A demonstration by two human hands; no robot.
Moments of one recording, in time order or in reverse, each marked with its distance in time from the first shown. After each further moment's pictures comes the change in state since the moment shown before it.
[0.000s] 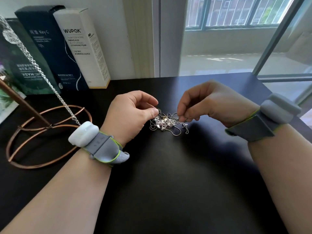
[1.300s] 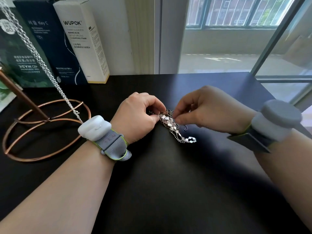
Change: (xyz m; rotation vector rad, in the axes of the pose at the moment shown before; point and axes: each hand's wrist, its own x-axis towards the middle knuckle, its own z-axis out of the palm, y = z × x) left_hand -0.002 -0.003 0.005 0.422 -0.131 0.235; right_hand -0.012 -0.014 0.017 -0.453 0.077 0.071
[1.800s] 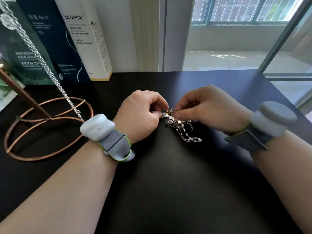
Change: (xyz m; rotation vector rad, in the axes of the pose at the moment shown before) left_hand 0.003 -0.004 0.002 0.040 0.041 -0.002; right_hand 0.015 0.011 0.014 0.167 0.081 0.035
